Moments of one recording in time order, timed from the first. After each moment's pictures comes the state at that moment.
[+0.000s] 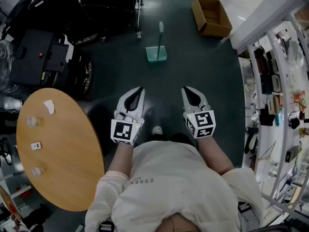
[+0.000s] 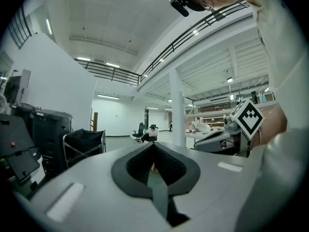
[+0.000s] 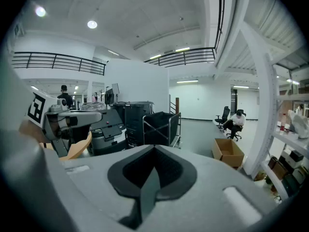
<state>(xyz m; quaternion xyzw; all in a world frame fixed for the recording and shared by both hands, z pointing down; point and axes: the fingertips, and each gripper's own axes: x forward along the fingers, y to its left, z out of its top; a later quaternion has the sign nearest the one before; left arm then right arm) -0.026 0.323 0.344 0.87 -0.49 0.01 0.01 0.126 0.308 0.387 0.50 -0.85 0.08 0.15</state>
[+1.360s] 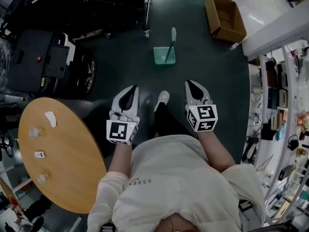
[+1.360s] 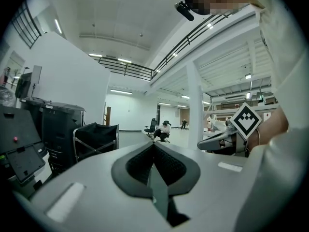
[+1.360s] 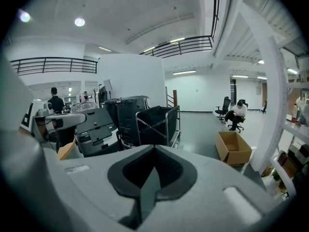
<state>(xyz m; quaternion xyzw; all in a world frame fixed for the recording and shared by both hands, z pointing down) -0.088 0.179 0.364 0.84 -0.54 0.01 0.06 0.095 0.136 0.419 0.50 -0.84 0.13 0.16</state>
